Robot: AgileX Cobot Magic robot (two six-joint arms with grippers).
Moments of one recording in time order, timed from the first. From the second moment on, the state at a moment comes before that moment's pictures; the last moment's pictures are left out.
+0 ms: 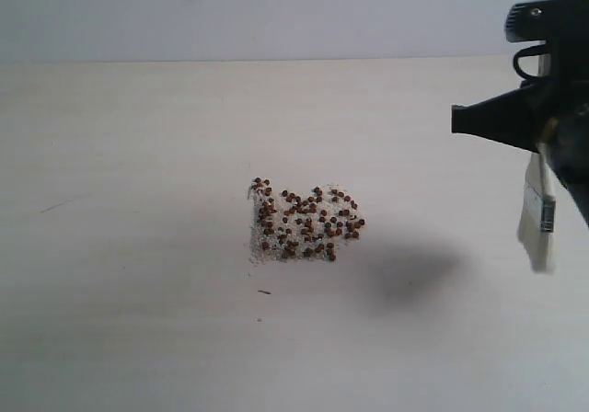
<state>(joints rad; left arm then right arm) -0.28 0.21 0.00 -0.29 0.10 0.52 0.63 1.45 -0.58 -1.73 0.84 2.09</state>
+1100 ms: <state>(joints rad) -0.28 0.21 0.00 -0.29 0.10 0.52 0.64 1.58 -0.92 -1.74 0.21 1.22</state>
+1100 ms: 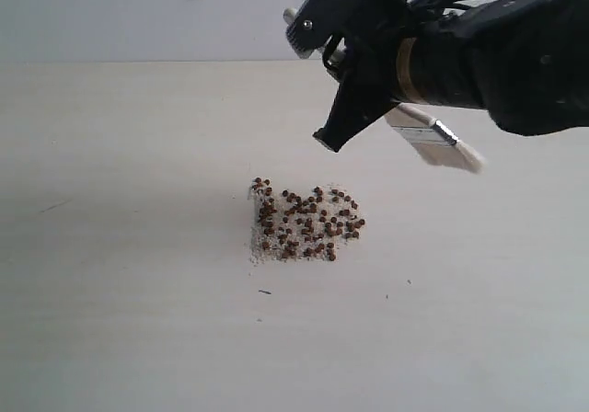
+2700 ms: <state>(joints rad) -0.28 0.21 0.00 -0.29 0.10 0.52 0.64 1.22 -0.22 0.39 -0.89 -0.54</state>
